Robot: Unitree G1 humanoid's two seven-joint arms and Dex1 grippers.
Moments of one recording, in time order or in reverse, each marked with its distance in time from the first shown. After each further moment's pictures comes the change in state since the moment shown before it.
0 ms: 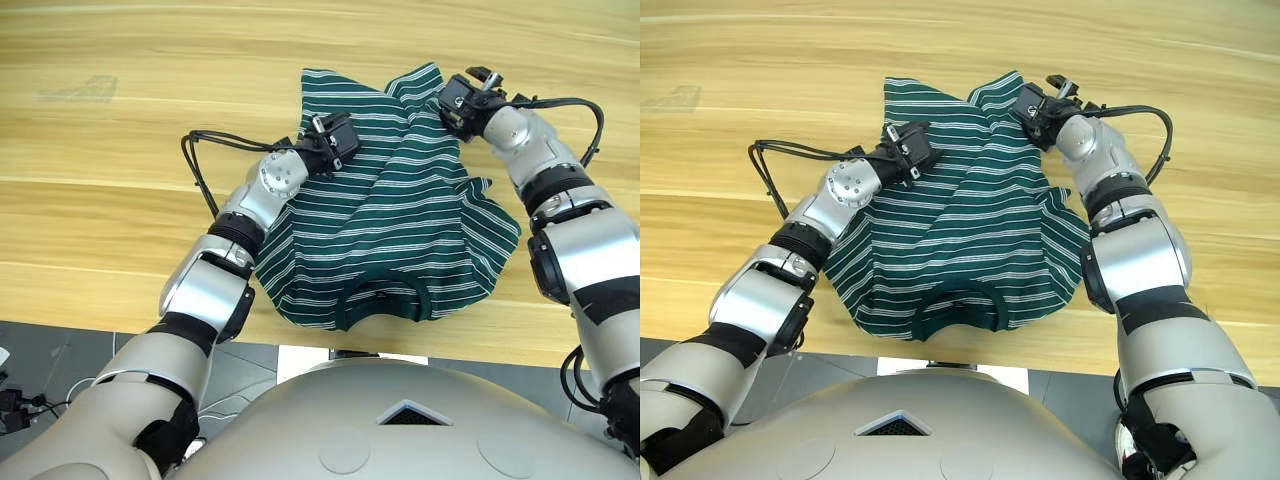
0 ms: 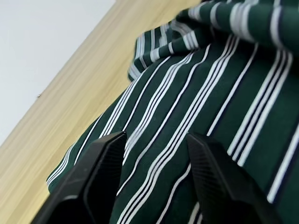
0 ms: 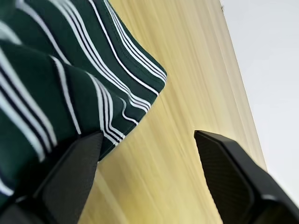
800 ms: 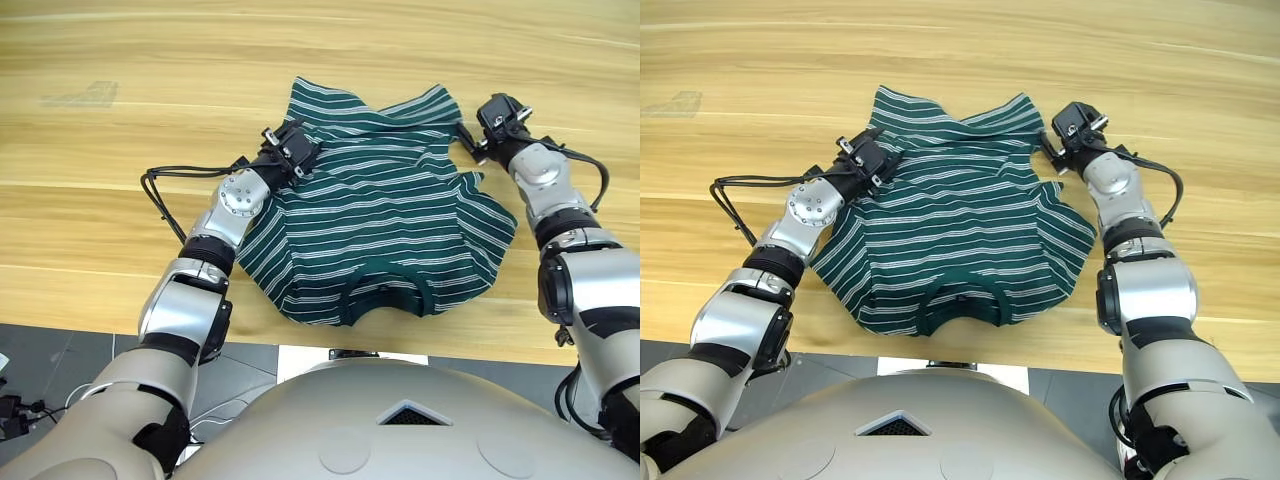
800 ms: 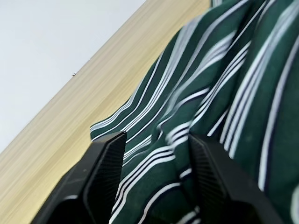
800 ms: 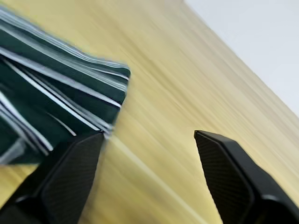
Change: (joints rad) left arm 0.132 0.097 0.108 -0.055 -0.015 -0.108 0.013; right arm 0.171 0.003 -0.287 -0.043 0.261 -0.274 0.083
